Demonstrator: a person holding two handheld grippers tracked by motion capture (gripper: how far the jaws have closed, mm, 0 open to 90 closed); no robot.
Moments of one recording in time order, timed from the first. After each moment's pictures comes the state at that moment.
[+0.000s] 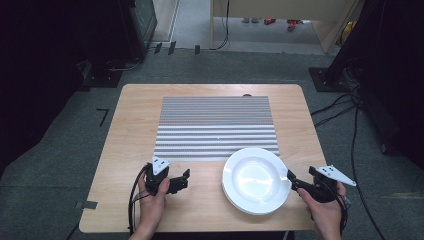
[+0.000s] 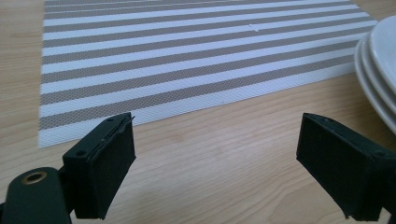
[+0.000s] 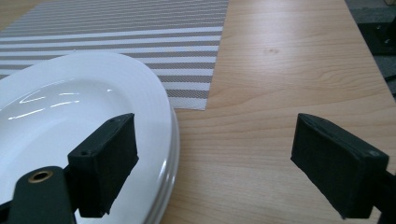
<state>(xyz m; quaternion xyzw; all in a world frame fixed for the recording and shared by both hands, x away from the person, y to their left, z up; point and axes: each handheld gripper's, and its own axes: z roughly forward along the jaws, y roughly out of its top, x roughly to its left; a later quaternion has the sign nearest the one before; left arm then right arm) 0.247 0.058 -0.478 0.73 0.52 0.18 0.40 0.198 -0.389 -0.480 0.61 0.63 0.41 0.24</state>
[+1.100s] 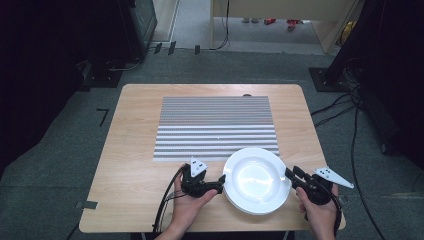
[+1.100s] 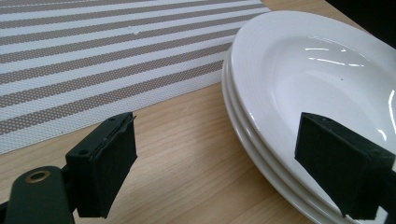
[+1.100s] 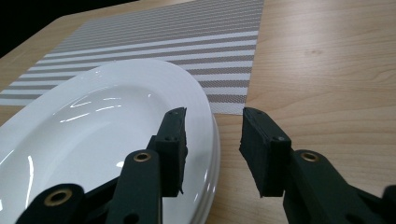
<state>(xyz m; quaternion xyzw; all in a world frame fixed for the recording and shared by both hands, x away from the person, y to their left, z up) 0.238 -0.030 -0.480 0.76 0.46 0.12 0.44 0.198 -0.384 -0.489 0.59 0.62 0.47 0.20</state>
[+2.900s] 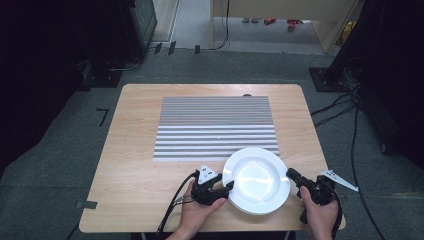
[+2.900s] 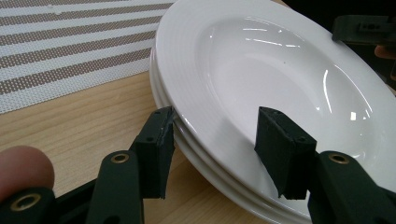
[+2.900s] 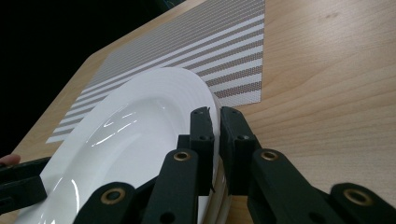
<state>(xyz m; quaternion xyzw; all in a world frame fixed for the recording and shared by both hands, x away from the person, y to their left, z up) 0.225 -0.048 -0.493 0.77 0.43 0.06 0.47 0.196 -0.394 -0.502 0.64 0.54 0.53 0.12</state>
